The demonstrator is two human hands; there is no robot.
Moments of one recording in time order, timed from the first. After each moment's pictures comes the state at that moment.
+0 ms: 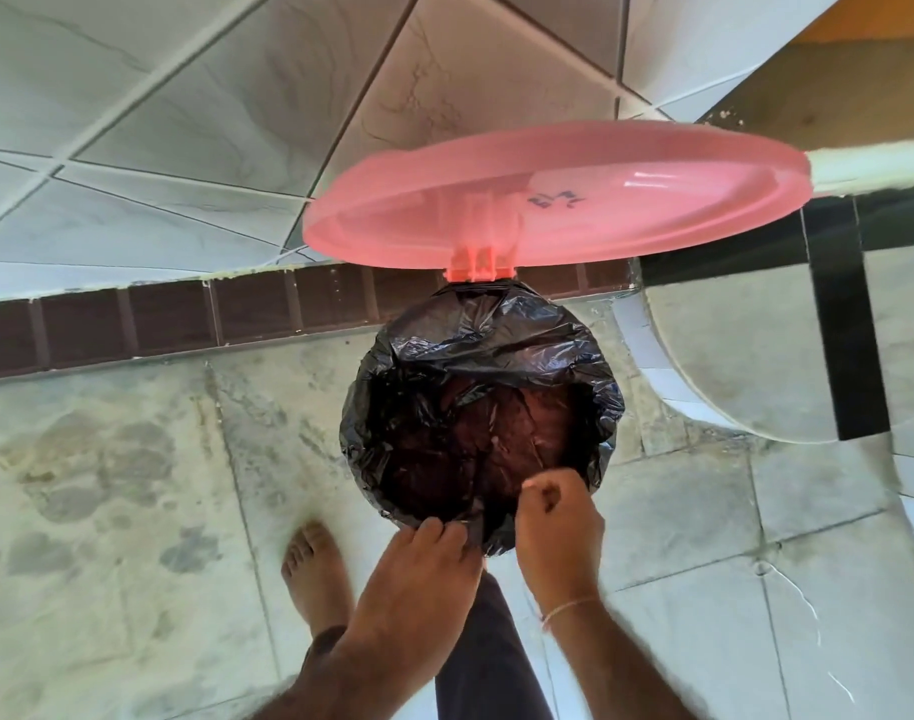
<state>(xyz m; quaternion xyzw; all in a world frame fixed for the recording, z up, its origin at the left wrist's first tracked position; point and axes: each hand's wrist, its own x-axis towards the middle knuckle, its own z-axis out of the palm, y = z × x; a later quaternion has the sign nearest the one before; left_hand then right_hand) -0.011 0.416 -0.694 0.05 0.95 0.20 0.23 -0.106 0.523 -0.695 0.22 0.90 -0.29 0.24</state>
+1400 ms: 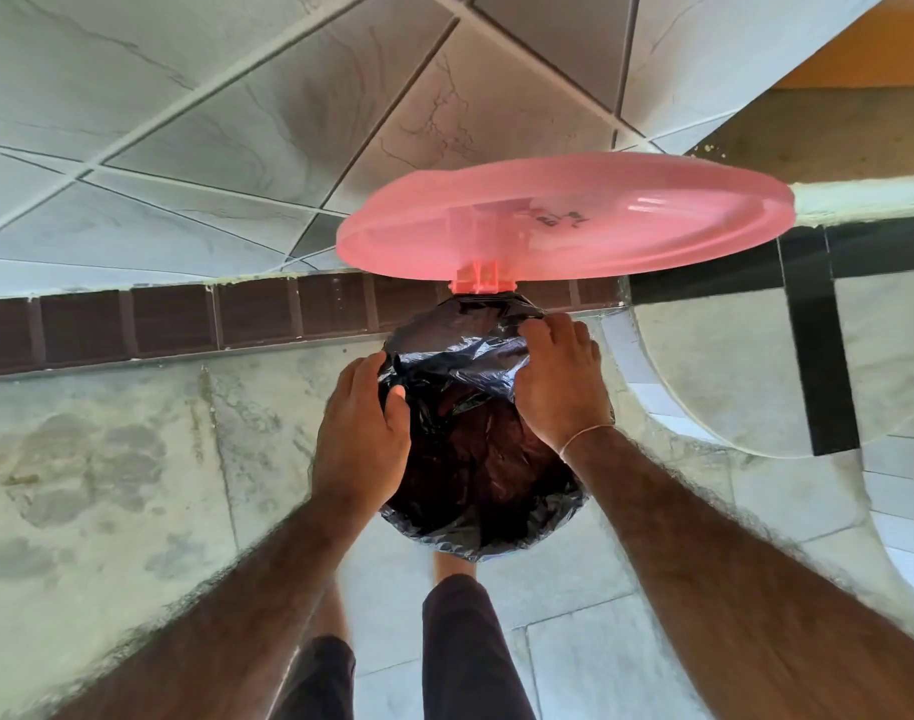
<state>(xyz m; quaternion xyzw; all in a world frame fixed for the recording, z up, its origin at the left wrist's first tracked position) -0.095 0.339 -0.716 -0.35 0.84 0.40 0.05 -0.233 0.494 -0.725 -0.25 0.96 -0.03 0.11</state>
